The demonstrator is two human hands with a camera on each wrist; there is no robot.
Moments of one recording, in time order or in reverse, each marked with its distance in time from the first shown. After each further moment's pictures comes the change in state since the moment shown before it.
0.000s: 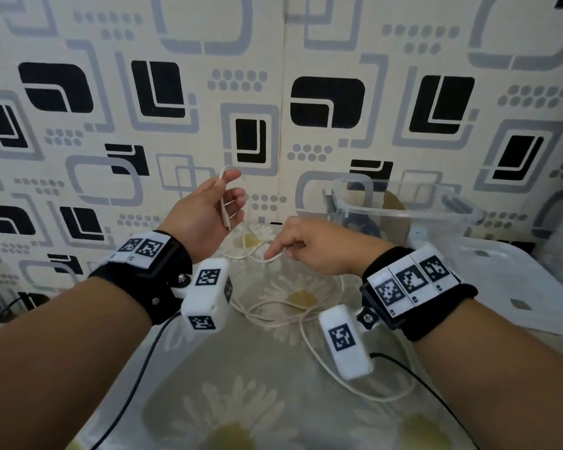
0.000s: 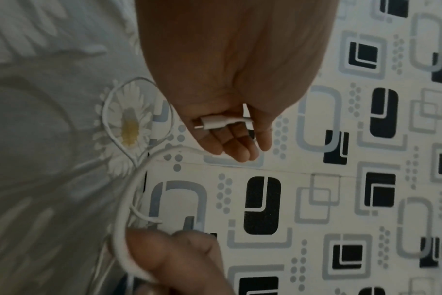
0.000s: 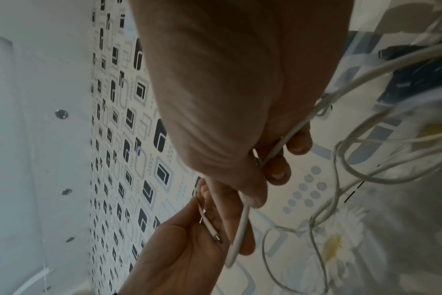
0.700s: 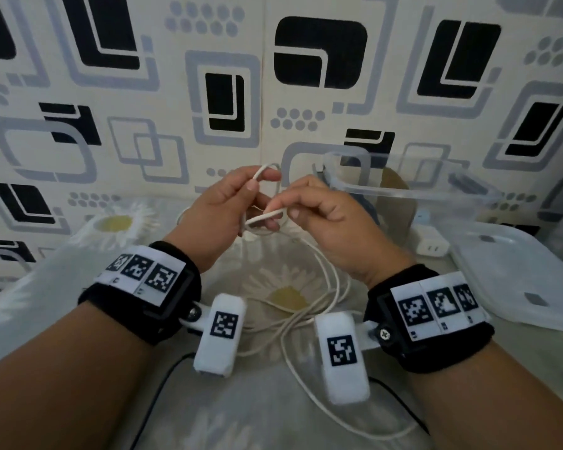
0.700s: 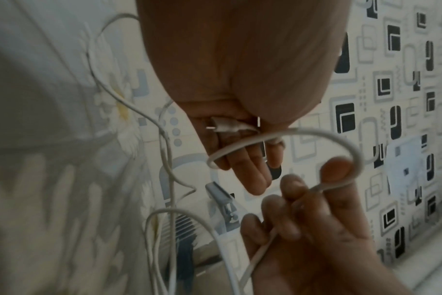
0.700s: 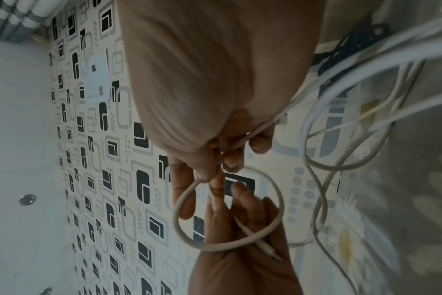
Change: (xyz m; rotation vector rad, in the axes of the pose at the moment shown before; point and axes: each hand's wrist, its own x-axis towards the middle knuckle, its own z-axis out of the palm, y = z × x) left_hand 0.004 -0.054 0.030 0.422 -0.285 0.181; right_hand 0.000 0.042 0.018 0.515 0.459 -0.246
